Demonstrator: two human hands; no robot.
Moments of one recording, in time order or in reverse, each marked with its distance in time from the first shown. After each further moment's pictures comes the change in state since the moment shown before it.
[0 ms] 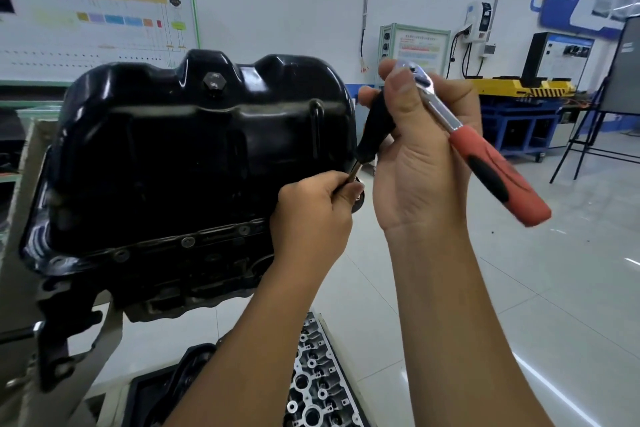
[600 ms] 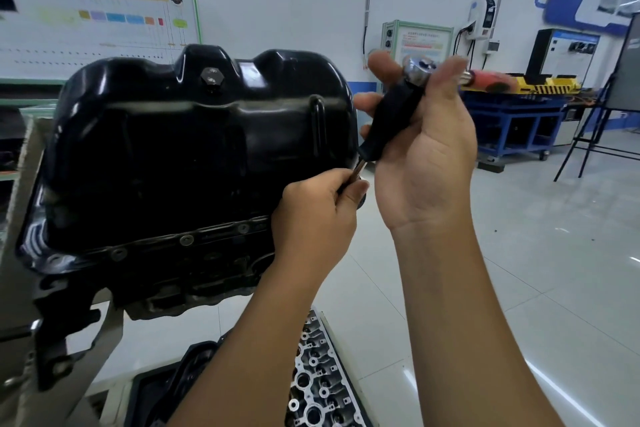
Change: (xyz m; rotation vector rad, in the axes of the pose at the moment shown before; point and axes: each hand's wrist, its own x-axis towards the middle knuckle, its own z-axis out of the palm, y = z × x) left_hand -0.002 -0.005 0.005 0.002 0.009 0.041; right_hand 0.006 -0.001 -0.006 -0.028 -0.031 0.130
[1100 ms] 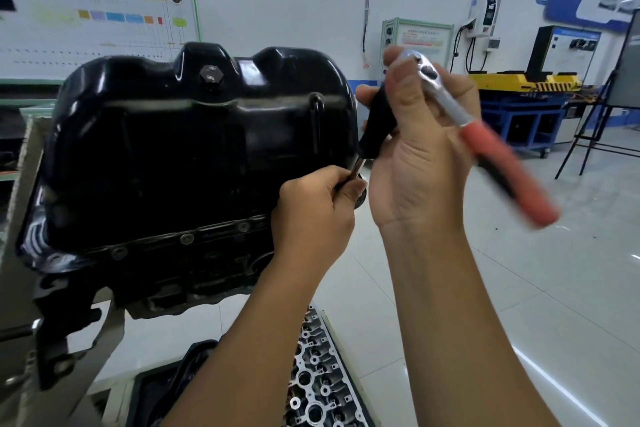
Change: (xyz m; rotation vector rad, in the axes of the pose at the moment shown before) left_hand 0.002 -0.003 -0.002 -0.046 0.013 -0.007; right_hand -0.005 0.007 0.008 0.055 0.035 -0.132
